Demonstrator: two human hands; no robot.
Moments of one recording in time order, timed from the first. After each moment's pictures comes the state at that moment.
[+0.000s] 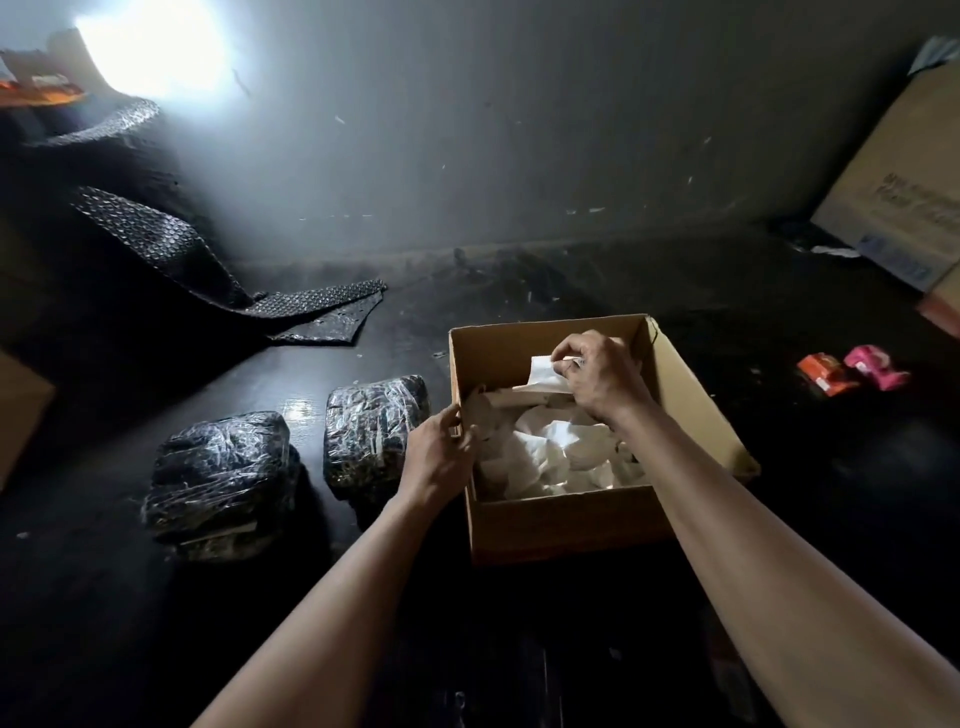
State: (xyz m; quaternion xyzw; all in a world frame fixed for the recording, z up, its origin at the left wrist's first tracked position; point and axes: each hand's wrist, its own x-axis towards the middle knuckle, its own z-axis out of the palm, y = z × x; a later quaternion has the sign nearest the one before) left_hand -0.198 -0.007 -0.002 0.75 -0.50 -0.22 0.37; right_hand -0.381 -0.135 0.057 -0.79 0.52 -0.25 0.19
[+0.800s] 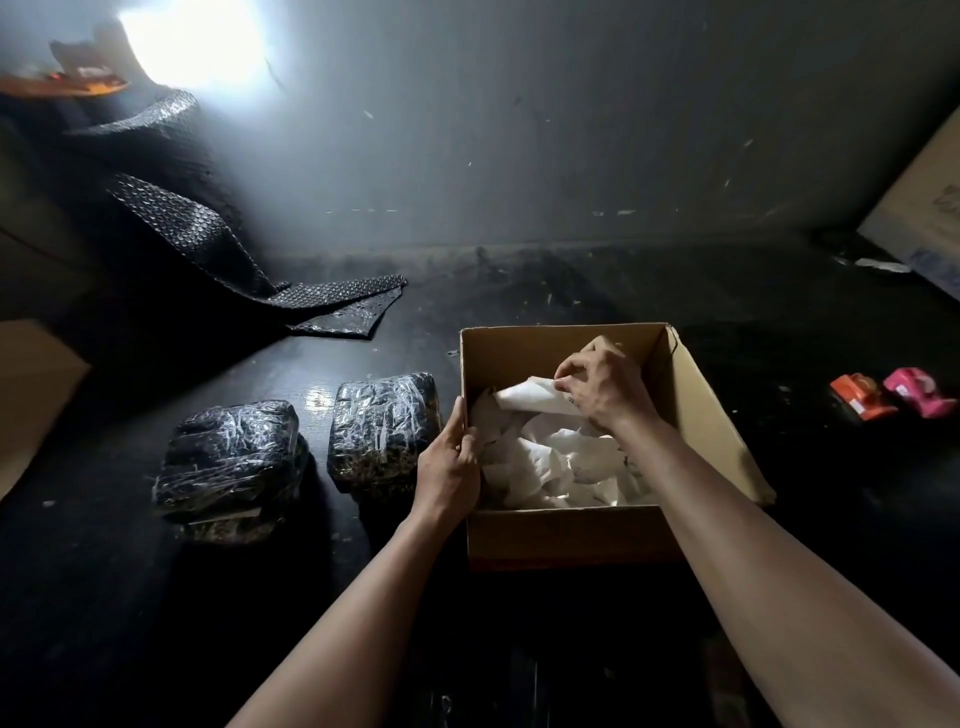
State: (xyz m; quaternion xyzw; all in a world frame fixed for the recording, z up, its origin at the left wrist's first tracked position) left_hand -0.228 -0.002 -0.010 0.76 -0.37 -0.27 0.46; right_hand -0.382 -0.157 0.039 -0.83 0.49 -0.21 0.18
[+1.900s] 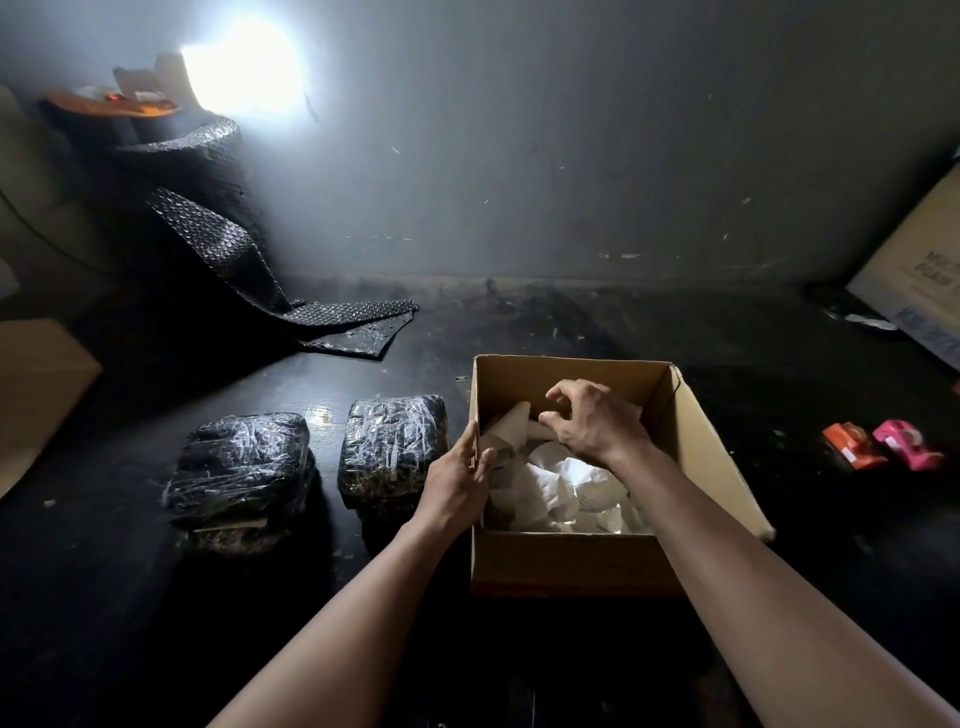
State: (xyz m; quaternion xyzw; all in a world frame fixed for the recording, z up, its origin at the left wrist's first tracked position) left_hand -0.206 -0.005 -0.020 0.74 -0.46 -0.27 0.40; right_hand -0.363 -0.125 0.068 -0.87 0.46 -0.13 0.15
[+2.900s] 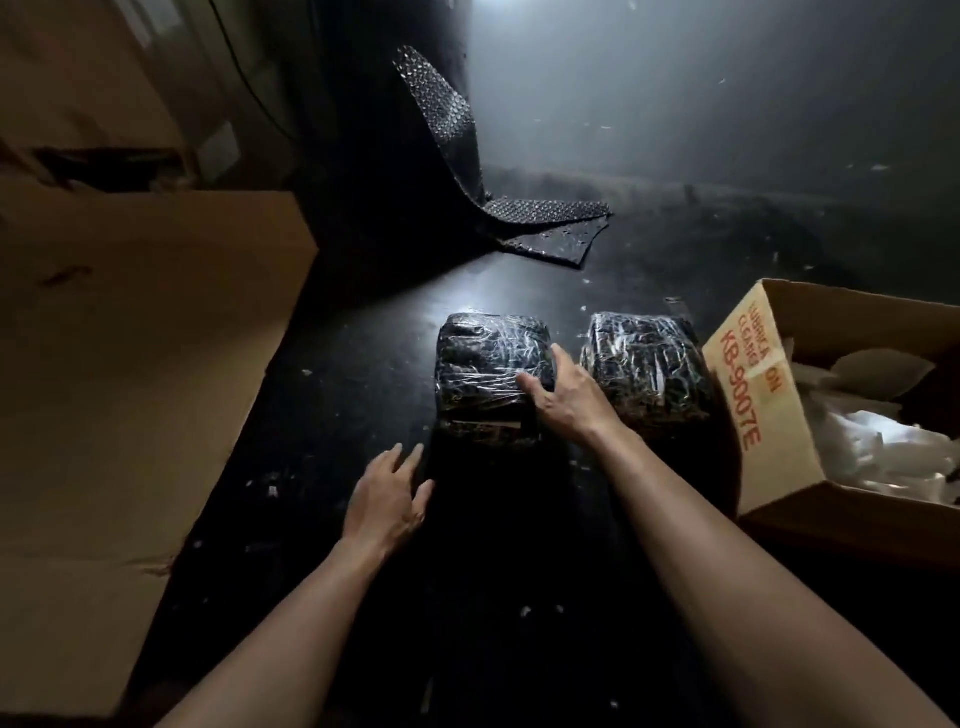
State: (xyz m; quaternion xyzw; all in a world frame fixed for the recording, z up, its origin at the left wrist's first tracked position) left_hand 0.089 0.286 -0.130 0.88 -0.41 -0.18 0.13; right_hand -0.052 0.063 -0.027 -0.81 0.46 -0.02 0.36
